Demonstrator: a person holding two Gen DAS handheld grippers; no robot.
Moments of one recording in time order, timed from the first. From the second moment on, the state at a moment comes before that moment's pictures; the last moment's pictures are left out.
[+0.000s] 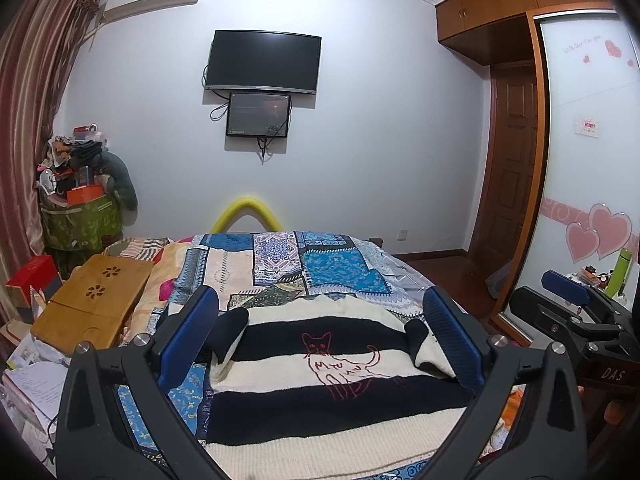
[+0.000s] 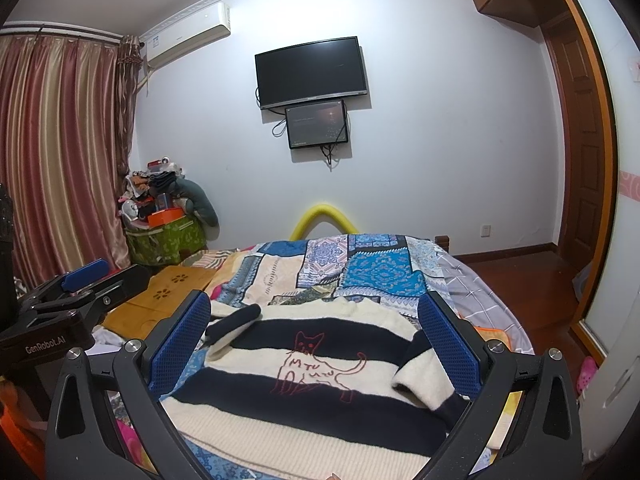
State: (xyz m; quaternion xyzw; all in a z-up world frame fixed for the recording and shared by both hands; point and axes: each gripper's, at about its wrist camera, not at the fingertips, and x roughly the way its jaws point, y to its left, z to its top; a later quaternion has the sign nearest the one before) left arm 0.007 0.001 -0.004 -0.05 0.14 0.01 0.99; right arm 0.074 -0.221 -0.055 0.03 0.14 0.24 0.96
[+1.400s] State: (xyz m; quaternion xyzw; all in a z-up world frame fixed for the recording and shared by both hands) left arm 0.018 0.005 -0.008 -0.06 0.16 0.01 0.99; right arm 0.085 -0.223 -0.060 0.03 0.15 0.23 0.96
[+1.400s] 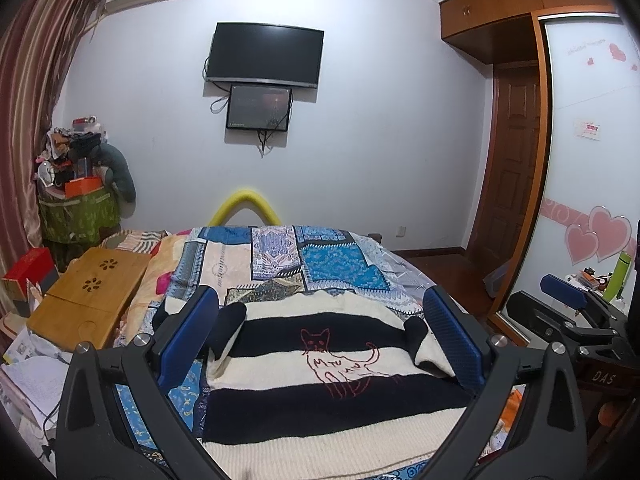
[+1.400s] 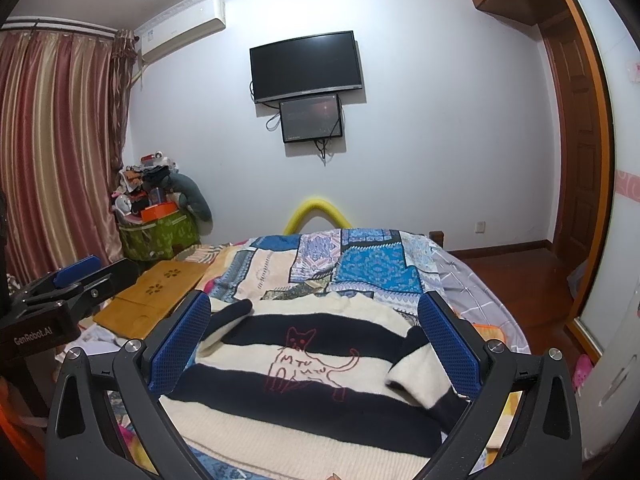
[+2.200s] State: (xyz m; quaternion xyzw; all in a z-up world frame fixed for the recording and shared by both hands) left arm 0.154 0.107 -0.073 -0.07 0.28 0.08 0.95; right arm 0.187 -0.212 -0.097 0.00 0.23 0.19 0.95
